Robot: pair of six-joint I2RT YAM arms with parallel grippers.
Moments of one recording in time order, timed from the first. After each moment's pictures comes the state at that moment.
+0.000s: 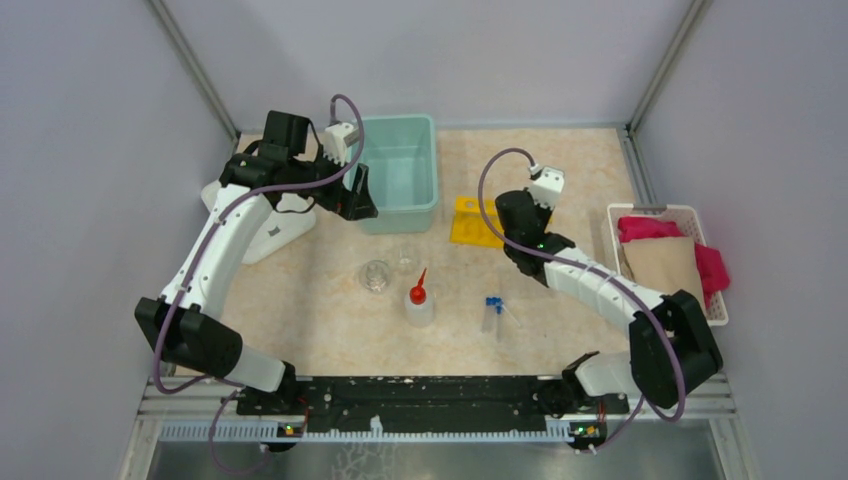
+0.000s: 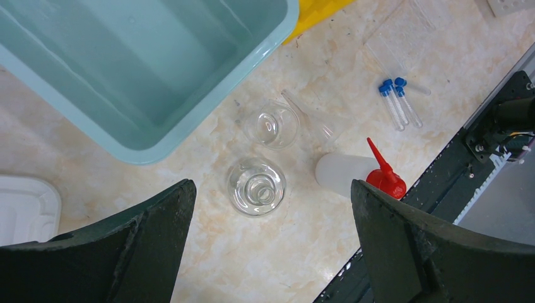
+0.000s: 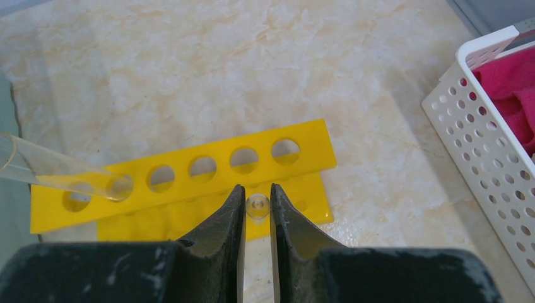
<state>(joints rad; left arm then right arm) -0.28 1.48 1.57 -0.92 0.53 0.15 0.54 1.31 0.81 -0.06 0.82 0.50</state>
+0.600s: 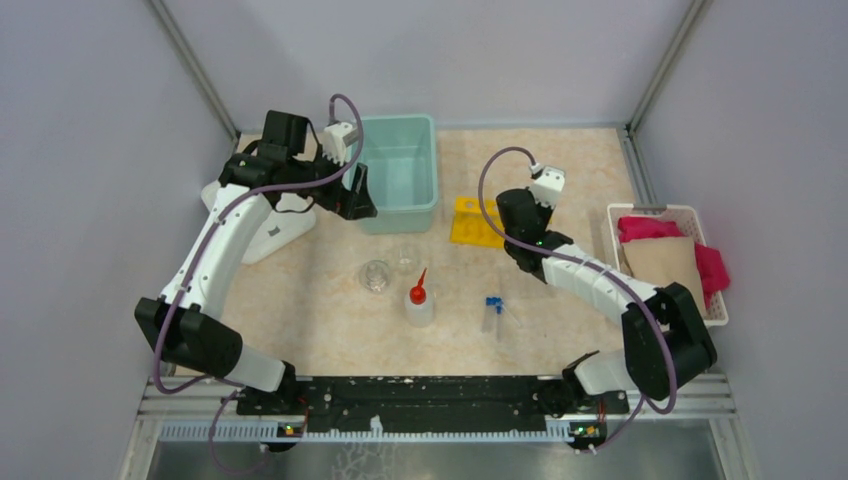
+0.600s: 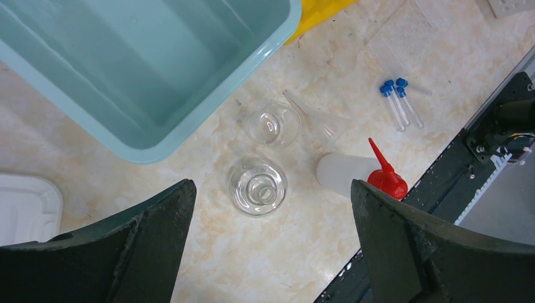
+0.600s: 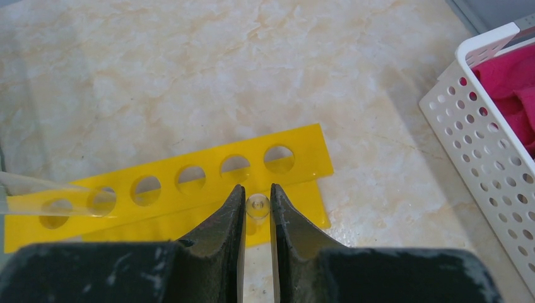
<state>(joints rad) -0.28 1.48 1.57 -0.92 0.53 0.15 0.51 1.36 0.81 -0.03 0.82 0.49</state>
